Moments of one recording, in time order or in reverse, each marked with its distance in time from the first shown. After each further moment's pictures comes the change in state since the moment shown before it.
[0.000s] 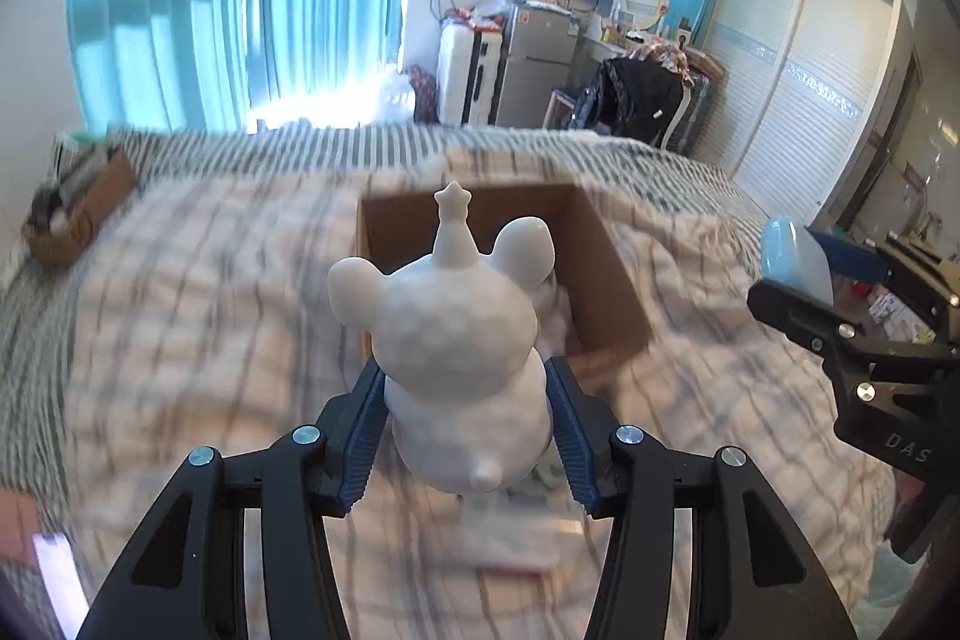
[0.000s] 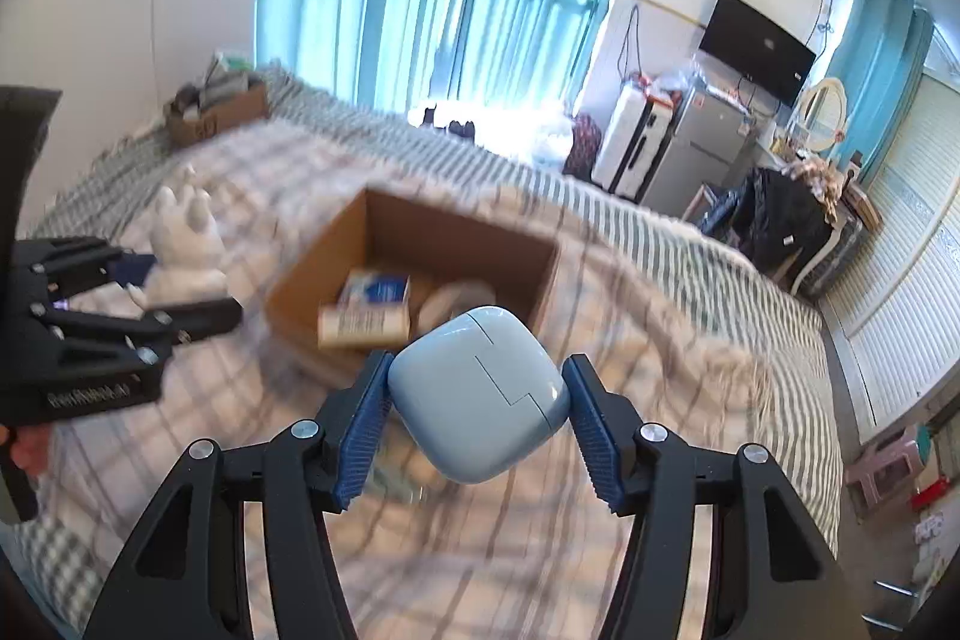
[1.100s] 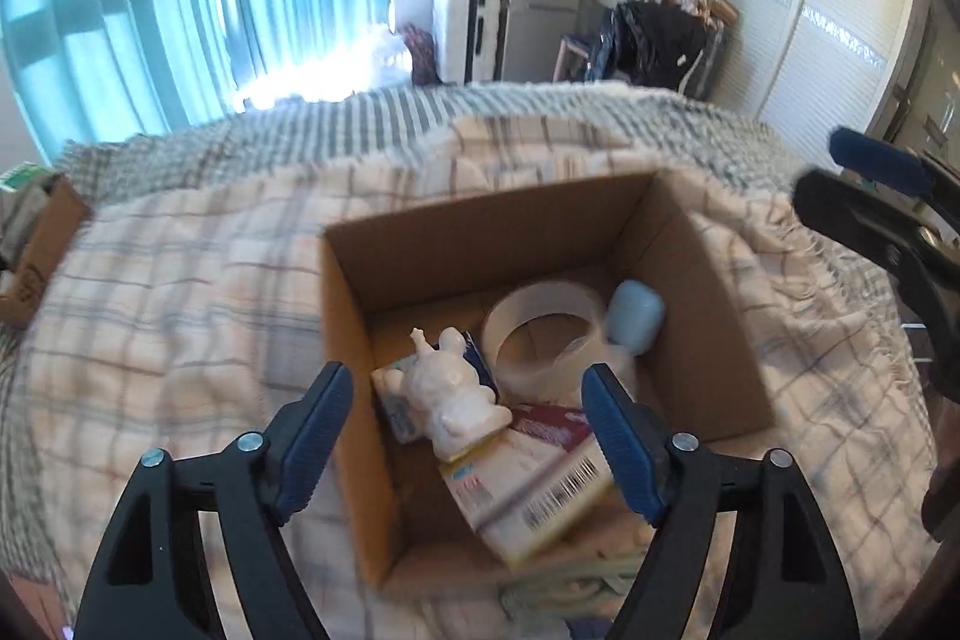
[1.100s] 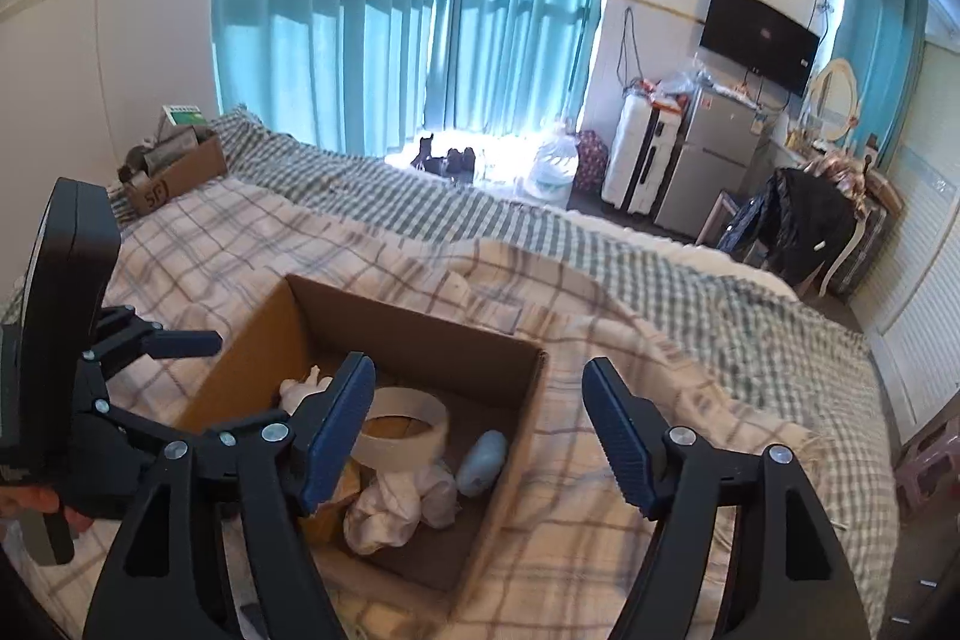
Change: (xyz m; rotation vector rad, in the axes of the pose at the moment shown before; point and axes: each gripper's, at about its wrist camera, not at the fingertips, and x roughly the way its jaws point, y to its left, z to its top) left arm 0.115 0.004 0.045 0.055 0.118 0.036; right arm 0.108 -0.050 0.049 0.077 -0.061 0.049
